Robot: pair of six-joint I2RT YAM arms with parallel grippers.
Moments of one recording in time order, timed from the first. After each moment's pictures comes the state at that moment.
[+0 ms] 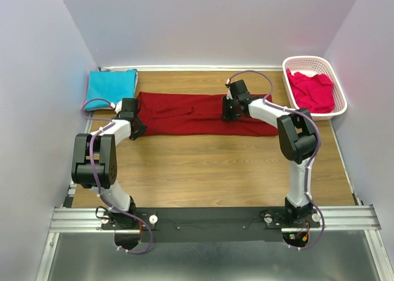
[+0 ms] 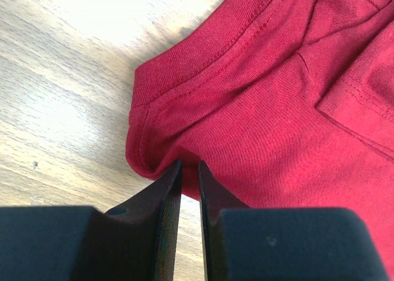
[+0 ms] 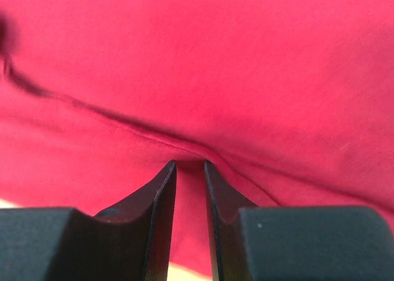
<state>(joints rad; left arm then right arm) -0.03 1.67 0.91 -0.22 -0.15 -0.65 0.43 2.07 1.43 -0.28 -0.08 0.29</state>
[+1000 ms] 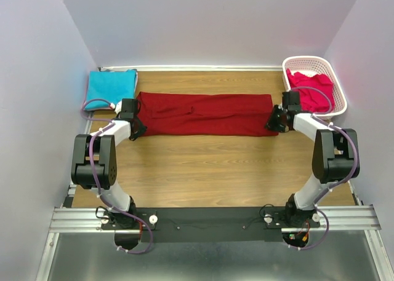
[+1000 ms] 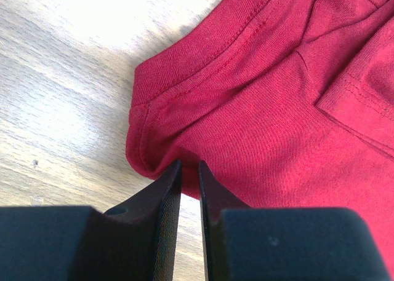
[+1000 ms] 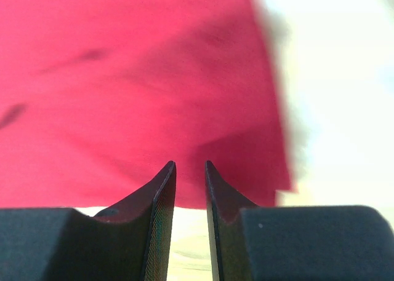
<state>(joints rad) -0.03 1.66 0.90 -0.22 -0.15 -0.65 0.04 1.71 1.02 -0.25 -0.10 0.42</state>
